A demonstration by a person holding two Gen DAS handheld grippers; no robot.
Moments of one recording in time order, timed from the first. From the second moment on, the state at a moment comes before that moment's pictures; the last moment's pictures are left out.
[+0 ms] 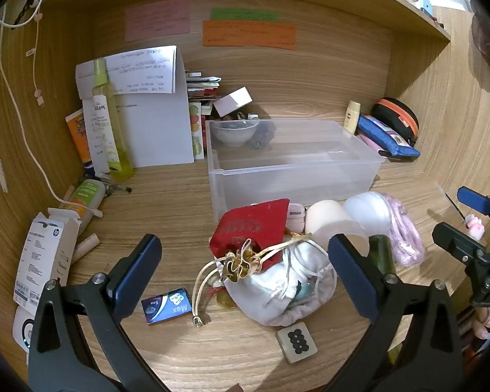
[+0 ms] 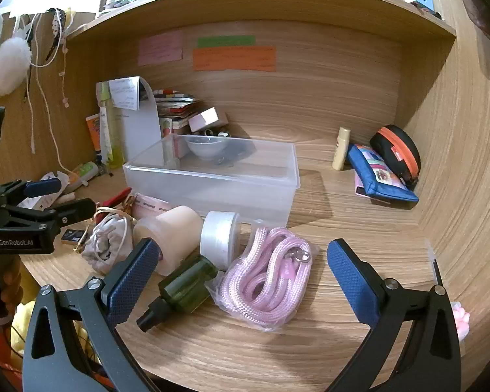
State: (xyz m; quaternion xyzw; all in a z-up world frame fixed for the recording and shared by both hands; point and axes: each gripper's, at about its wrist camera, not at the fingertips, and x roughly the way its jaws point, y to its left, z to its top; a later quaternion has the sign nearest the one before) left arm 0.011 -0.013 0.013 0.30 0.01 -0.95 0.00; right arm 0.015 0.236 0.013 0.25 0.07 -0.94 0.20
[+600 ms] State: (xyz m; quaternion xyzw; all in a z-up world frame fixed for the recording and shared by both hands) left arm 0.011 -0.014 0.013 0.30 0.02 -0.95 -0.01; right arm 0.018 0.238 0.014 0.24 0.08 -0.95 0.19
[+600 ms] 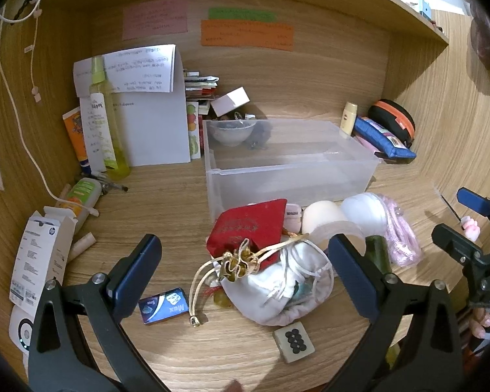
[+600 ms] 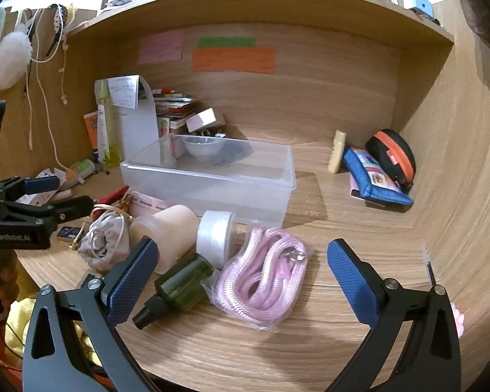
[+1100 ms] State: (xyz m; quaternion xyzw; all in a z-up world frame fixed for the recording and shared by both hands) left arm 0.032 -0.073 0.010 0.32 0.04 -0.95 0.00; right arm 0.003 0.276 0.006 0.28 0.07 -0.95 0.16
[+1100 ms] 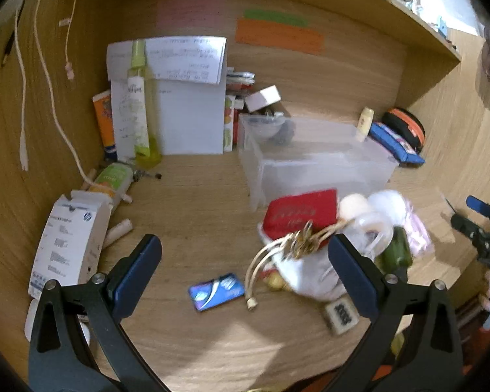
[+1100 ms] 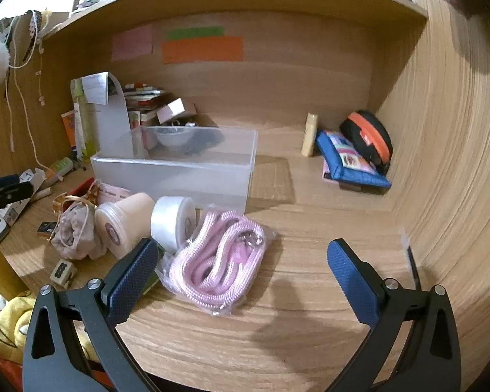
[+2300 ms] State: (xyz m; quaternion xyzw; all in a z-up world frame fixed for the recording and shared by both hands) left arm 0.005 -0.088 -0.062 0.39 0.00 -0.92 -0.01; right arm -0.047 0.245 -0.051 0.38 0.08 -0.91 0.16
